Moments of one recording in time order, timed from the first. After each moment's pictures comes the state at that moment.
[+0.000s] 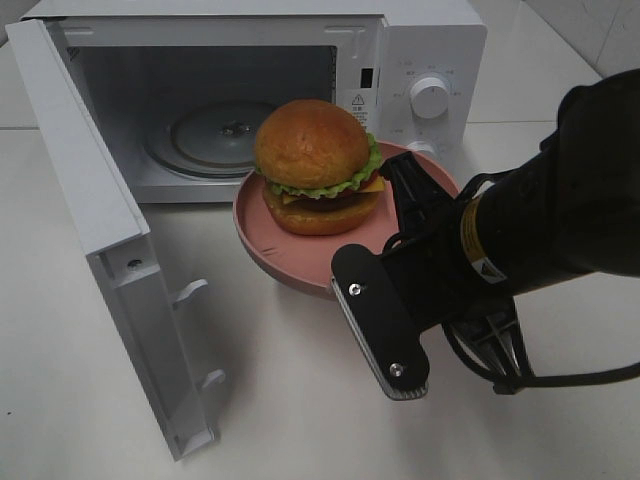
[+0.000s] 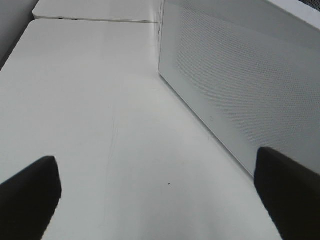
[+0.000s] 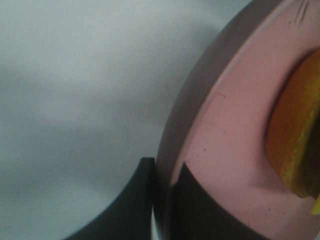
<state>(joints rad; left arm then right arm) 0.06 -0.01 -0.50 -0.09 1.05 0.09 0.87 1.46 -0.75 -0.60 0.43 -0.71</state>
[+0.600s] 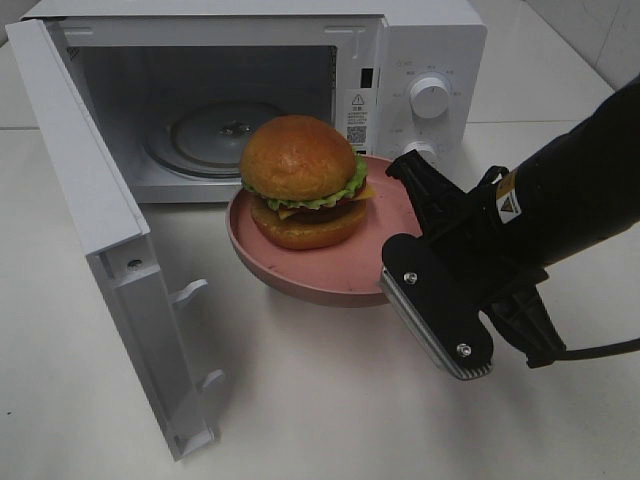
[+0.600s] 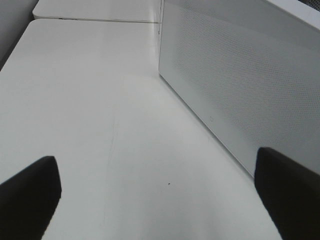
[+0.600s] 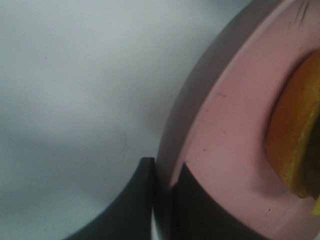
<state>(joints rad) 0.06 -0.01 -0.50 -0.09 1.05 0.09 0.65 1.46 -0.75 -0.03 0.35 -1.53</state>
